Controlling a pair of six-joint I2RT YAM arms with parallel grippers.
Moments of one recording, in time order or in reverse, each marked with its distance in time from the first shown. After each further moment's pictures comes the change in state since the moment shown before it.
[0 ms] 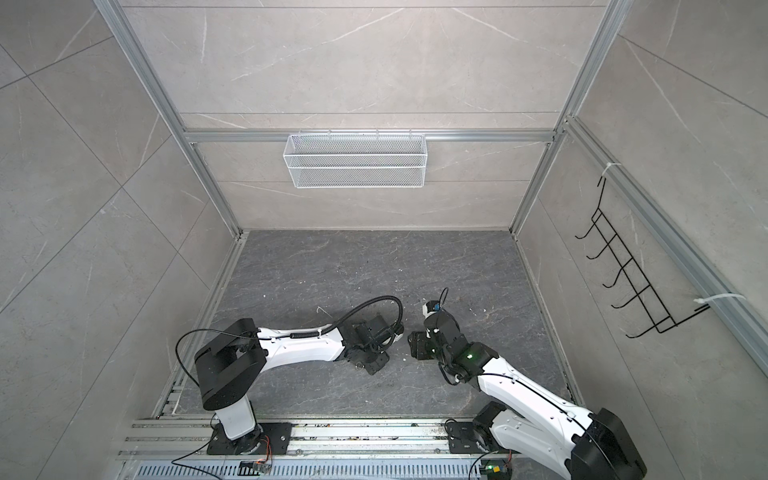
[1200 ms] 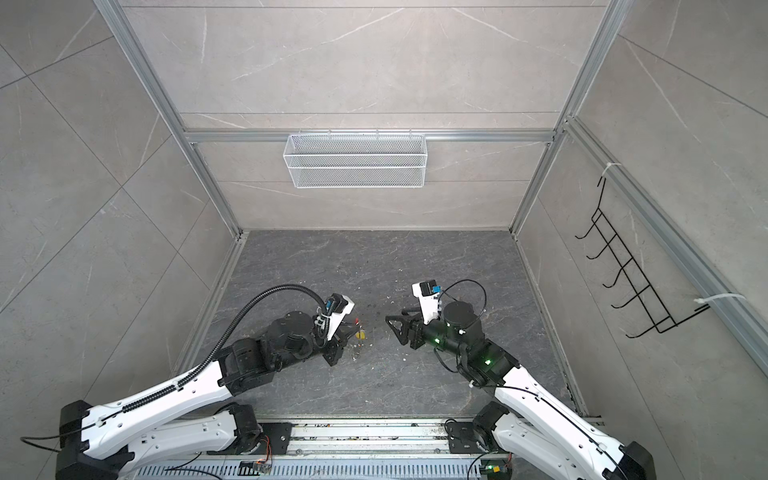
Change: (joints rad) left arm 0.032 -0.856 -0.250 0.135 -0.039 -0.083; right arm -0.002 -0.160 0.098 0.268 -0.351 -0.108
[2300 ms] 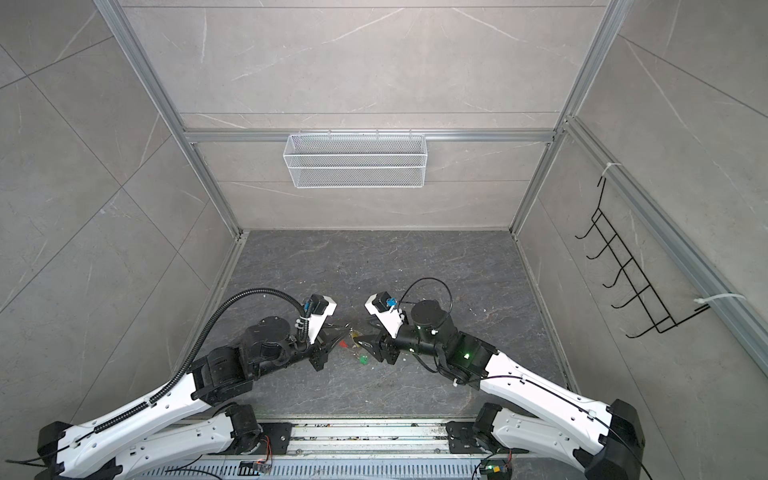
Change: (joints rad) left arm 0.005 -0.133 -0.021 -0.040 0.060 -0.069; right arm 0.264 0.172 0.183 -0.040 0.022 -0.341
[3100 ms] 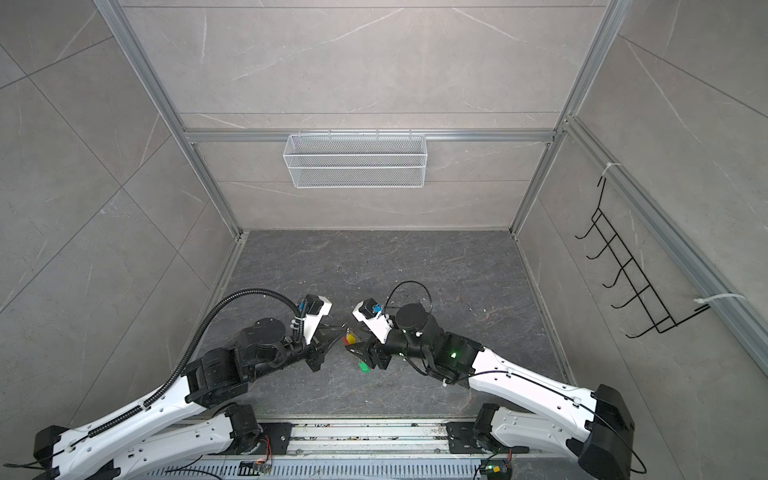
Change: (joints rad) left arm 0.000 -0.025 0.000 -0.021 -0.026 -0.032; right arm 0.068 0.088 0.010 -0.010 0.057 -0.010
